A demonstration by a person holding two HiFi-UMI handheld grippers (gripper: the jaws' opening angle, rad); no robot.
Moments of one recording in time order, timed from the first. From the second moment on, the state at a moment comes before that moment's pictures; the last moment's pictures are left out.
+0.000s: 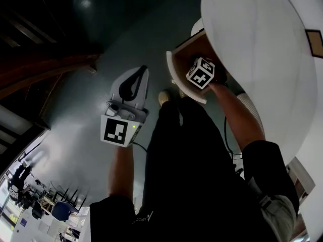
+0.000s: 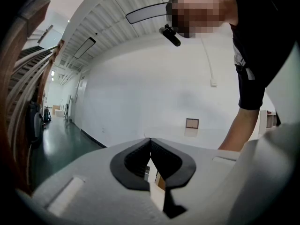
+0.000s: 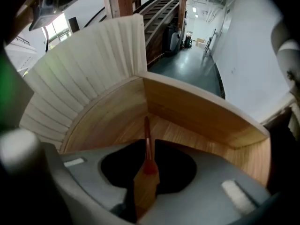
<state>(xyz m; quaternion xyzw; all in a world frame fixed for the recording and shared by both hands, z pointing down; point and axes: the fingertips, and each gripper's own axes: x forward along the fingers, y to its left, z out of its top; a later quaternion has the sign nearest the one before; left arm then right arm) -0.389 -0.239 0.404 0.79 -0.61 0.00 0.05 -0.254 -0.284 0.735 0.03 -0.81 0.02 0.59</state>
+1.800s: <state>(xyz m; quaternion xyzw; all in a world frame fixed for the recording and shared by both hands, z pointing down) -0.279 -0.181 0.261 0.84 -0.53 -0.04 -0.03 -0.240 -0.177 0.259 0.12 -0.99 0.00 -0.03</state>
